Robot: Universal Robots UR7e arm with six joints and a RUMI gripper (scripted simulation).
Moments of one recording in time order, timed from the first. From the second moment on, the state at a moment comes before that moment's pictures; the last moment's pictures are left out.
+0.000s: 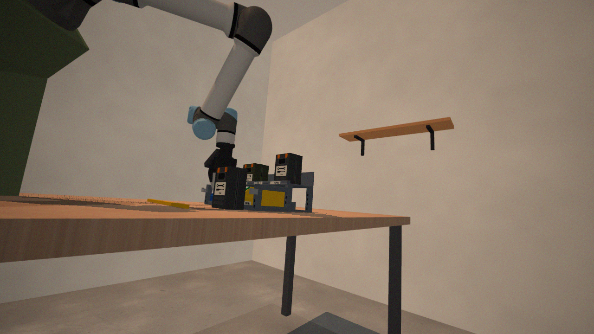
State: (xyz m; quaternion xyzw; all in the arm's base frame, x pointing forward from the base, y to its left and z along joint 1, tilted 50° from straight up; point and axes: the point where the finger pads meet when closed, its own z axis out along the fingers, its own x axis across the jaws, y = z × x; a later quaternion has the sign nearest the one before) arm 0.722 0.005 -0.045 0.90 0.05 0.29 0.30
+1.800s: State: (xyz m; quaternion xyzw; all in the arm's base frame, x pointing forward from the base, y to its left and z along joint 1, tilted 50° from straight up) arm 0.722 0.005 -0.045 0.90 0.05 0.29 0.30
